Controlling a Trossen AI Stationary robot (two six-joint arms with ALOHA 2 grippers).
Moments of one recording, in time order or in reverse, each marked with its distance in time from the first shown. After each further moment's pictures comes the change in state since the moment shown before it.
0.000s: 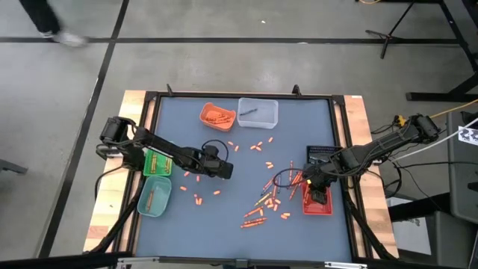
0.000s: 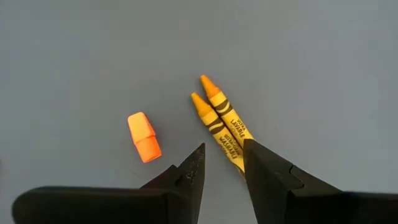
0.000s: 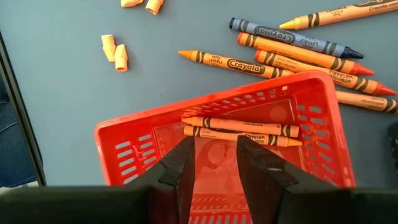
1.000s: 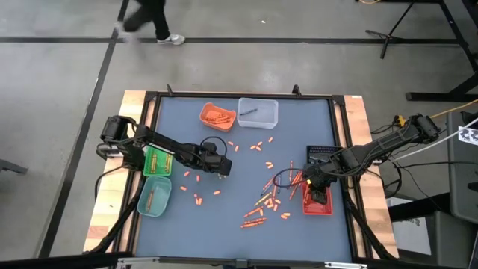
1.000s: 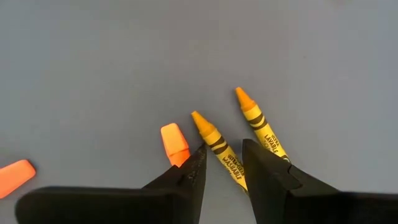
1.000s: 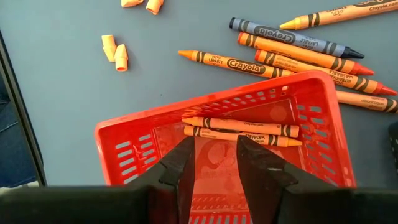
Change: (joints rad) left arm 0.049 0.000 0.000 -0.057 0.055 0.000; right arm 0.000 0.000 0.000 0.000 0.000 0.000
